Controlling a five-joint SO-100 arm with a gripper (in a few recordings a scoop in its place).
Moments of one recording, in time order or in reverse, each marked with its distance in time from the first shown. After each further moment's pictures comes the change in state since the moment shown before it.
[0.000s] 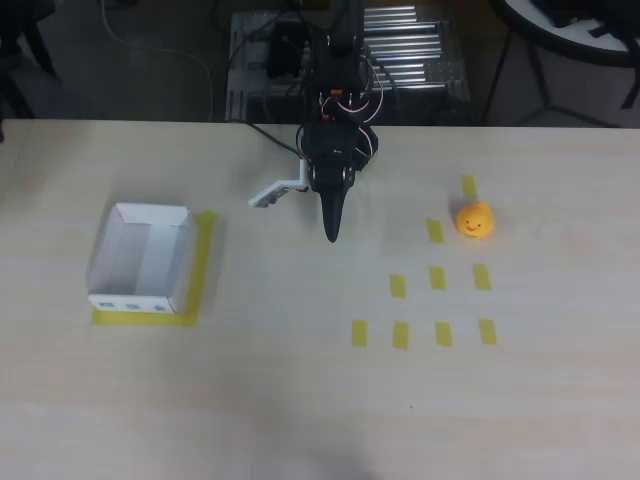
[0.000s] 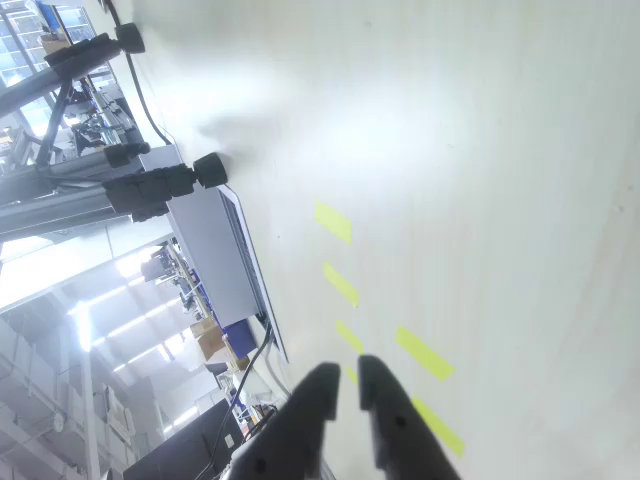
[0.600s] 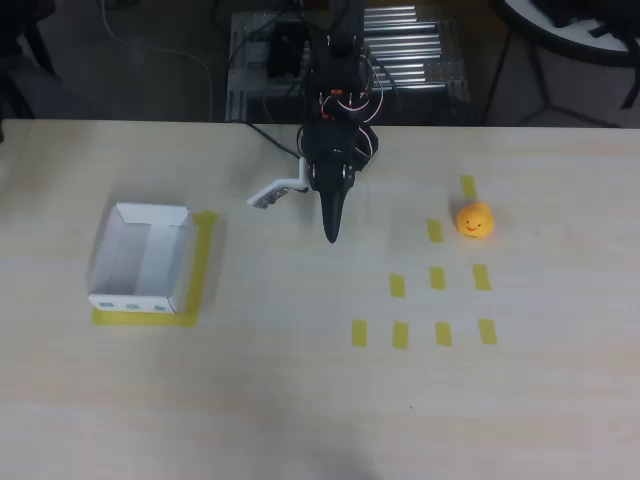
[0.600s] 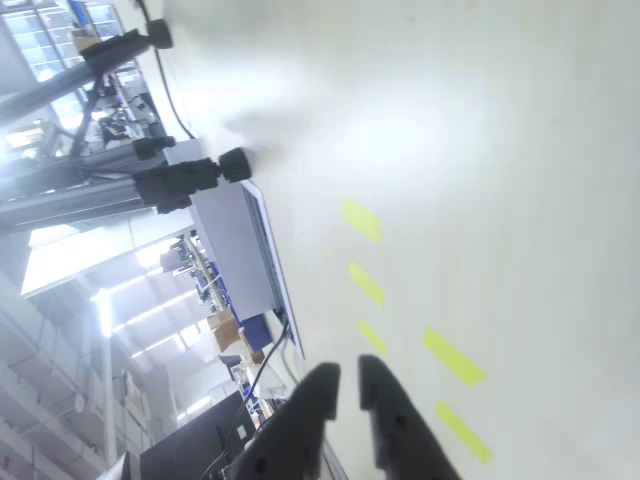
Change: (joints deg) arm 0.0 -0.2 0.0 -3.6 0.0
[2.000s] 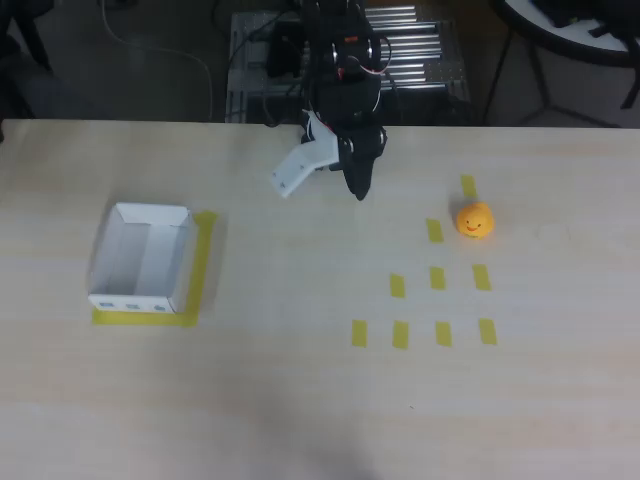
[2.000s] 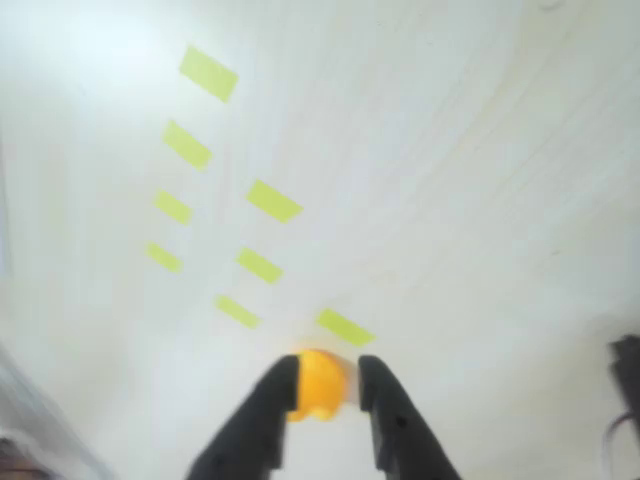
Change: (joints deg) arm -12.3 -52.6 -60.1 45.0 -25.7
